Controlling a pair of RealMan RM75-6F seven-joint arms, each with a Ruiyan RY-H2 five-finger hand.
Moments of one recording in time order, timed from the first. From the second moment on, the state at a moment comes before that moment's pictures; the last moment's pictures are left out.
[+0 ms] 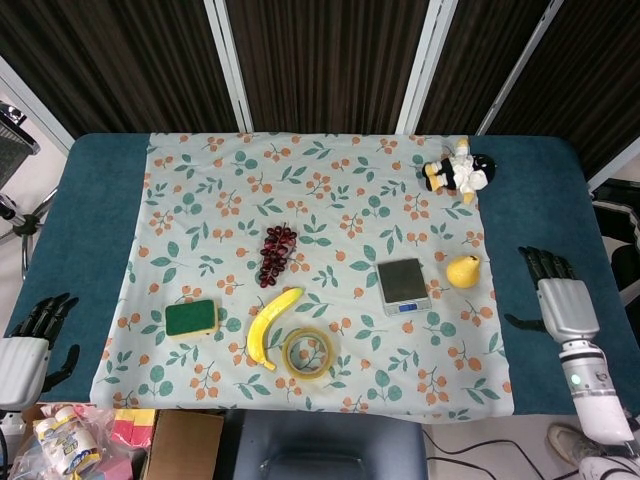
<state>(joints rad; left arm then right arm) -0.11 -1.14 -0.02 -1.56 1.57 1.52 0.04 0.29 -1.20 0.17 -1.50 -1.28 1.19 -0.13</state>
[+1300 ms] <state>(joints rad) -0.11 -1.12 -0.03 -1.55 1.58 1.52 -0.01 0.54 -1.63 0.23 -0.88 -1.13 0.94 -0.12</state>
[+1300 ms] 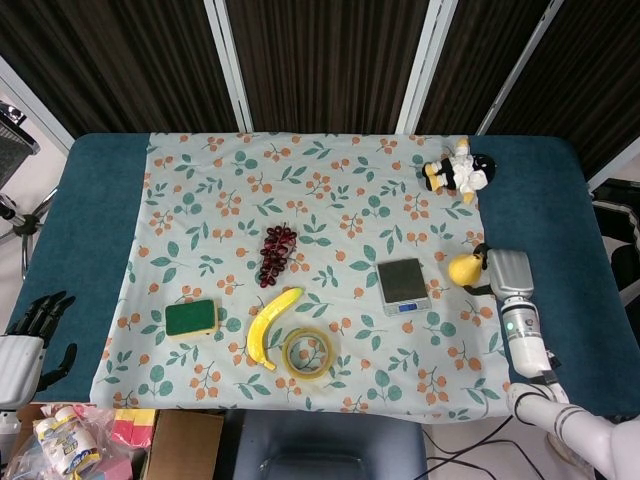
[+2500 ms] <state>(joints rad) -0.11 -1.12 -0.02 -1.54 1.58 1.53 -0.02 0.60 -1.56 0.21 -1.18 -1.16 0.95 -0.26</state>
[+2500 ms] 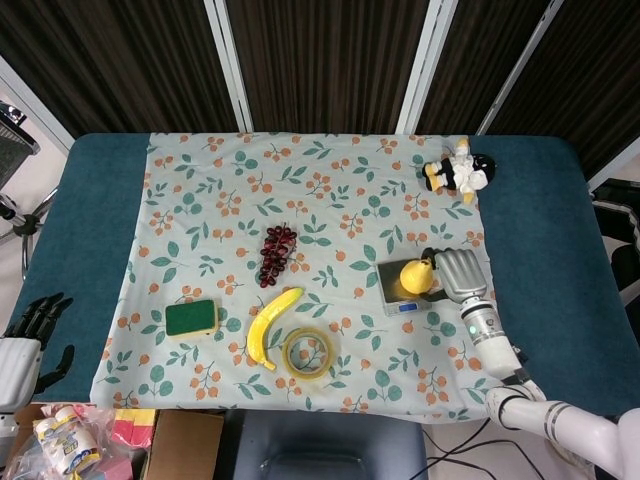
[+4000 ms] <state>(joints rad) -0.12 -1.14 -0.04 -1.55 1.55 1.50 0.04 0.19 -1.15 0.12 -1.62 -1.16 1.43 -0.21</state>
